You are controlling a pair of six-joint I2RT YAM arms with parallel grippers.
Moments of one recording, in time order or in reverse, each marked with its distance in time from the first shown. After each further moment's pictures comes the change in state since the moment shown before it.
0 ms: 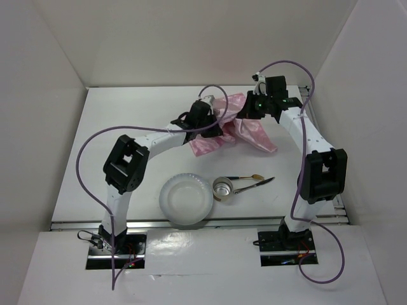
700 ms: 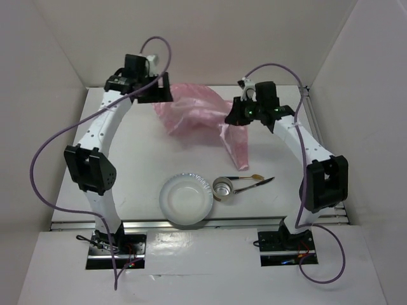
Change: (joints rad) left arm 0.386 -0.193 0.431 -0.731 0.078 0.412; right arm 0.103 -0.086 -0.095 0.114 -0.097 -0.041
